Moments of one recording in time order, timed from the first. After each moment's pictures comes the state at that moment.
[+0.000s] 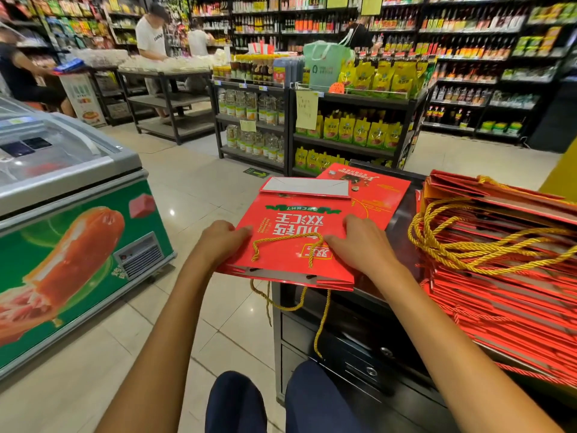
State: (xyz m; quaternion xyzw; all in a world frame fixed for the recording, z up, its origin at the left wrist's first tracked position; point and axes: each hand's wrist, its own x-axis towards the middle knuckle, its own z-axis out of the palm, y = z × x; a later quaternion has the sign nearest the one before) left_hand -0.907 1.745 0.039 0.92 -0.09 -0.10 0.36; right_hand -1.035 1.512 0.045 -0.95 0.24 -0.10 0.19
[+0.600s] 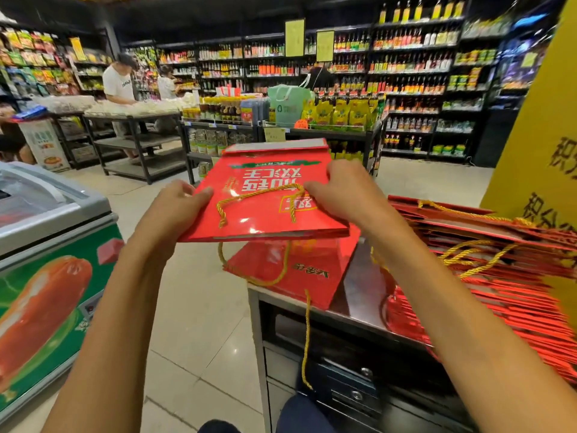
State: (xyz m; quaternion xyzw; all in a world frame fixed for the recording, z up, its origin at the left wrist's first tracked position) left_hand -0.927 1.749 0.170 0.83 -0.13 0.01 0.54; right_hand -1.044 1.512 0.192 -0.92 0.22 -0.23 0.21
